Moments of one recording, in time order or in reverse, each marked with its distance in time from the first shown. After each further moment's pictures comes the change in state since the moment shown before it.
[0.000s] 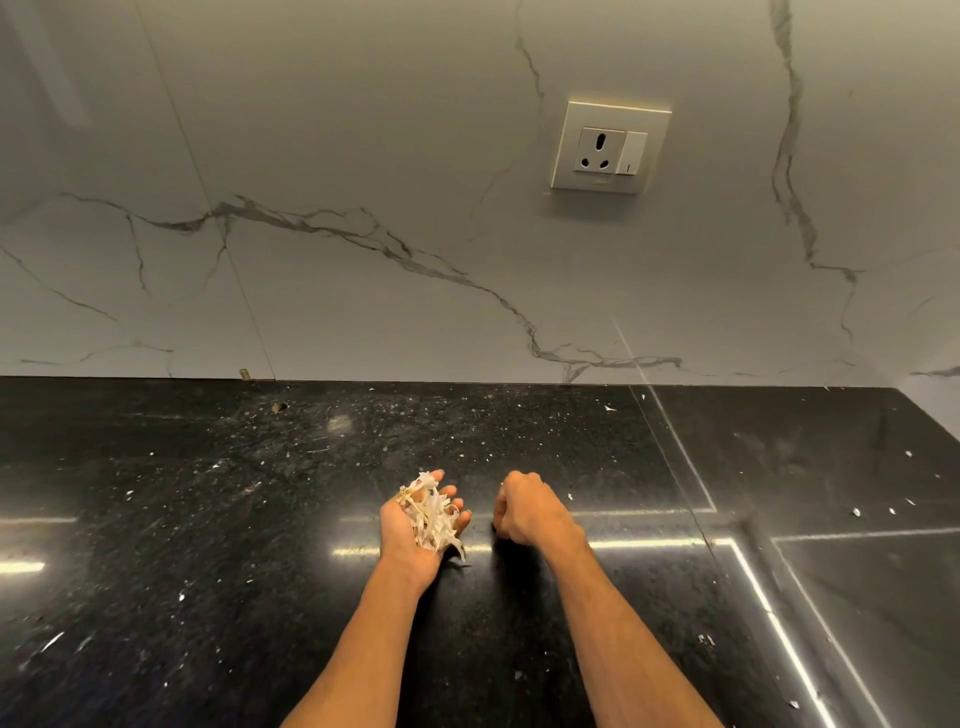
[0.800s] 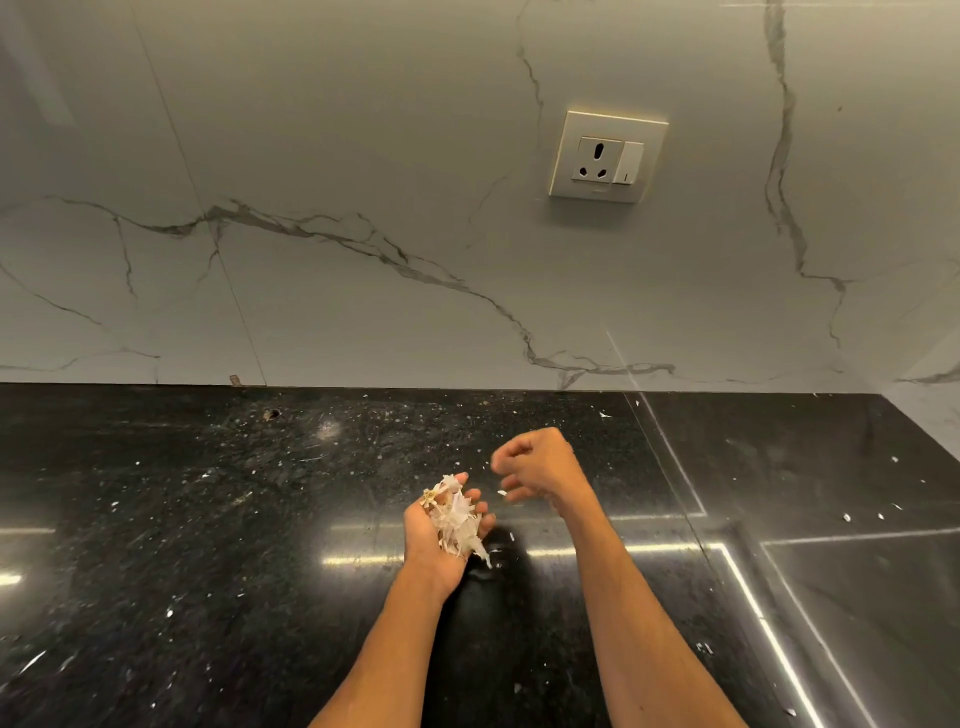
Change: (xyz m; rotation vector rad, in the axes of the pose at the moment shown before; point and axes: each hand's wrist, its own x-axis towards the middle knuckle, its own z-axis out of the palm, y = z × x) left_hand 0.003 -0.018 0.022 -0.033 -0.074 -0.071; right_hand -0.003 -0.009 -0.056 0.729 0.103 0.124
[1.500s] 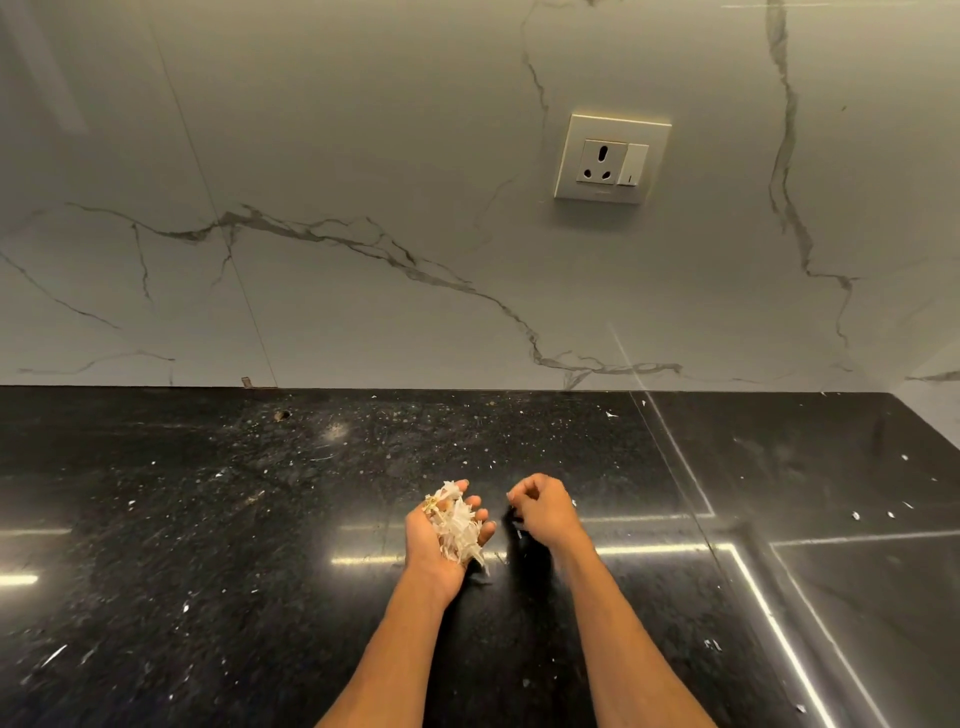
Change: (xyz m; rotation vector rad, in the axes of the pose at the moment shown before) left_hand -0.009 0.004 -0.007 0.040 0.033 0.037; right_hand 0.015 0.071 0.038 0.000 0.106 0.019
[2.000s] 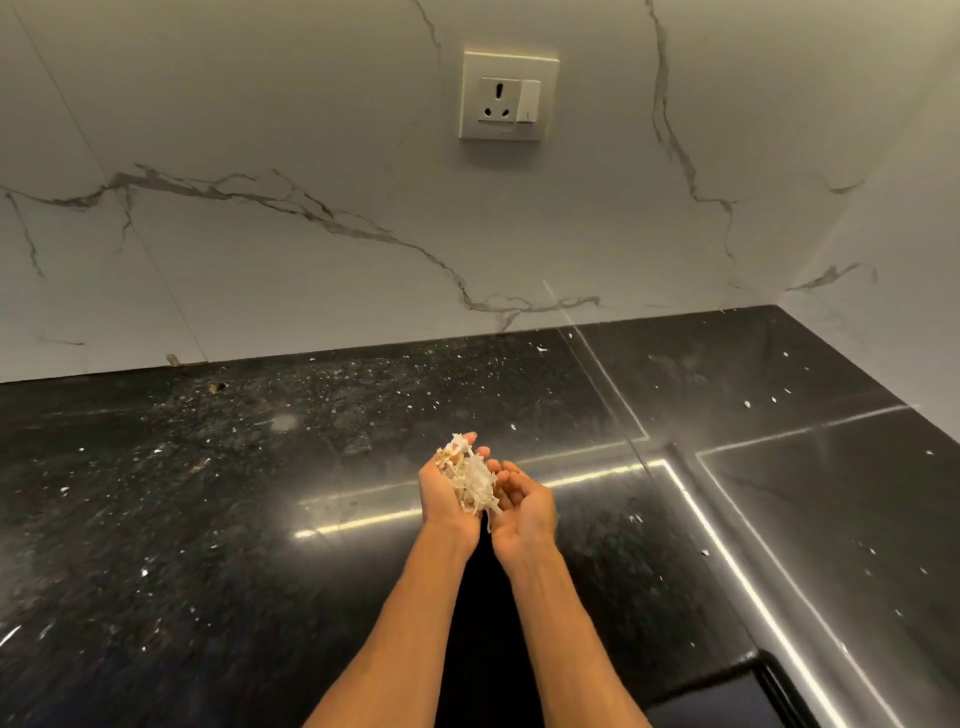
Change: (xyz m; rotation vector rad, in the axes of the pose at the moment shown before) left_hand -0.049 -0.059 0.031 -0.006 -0.098 -0.055; right_hand -0.112 0.017 0.000 1.545 0.234 0.388
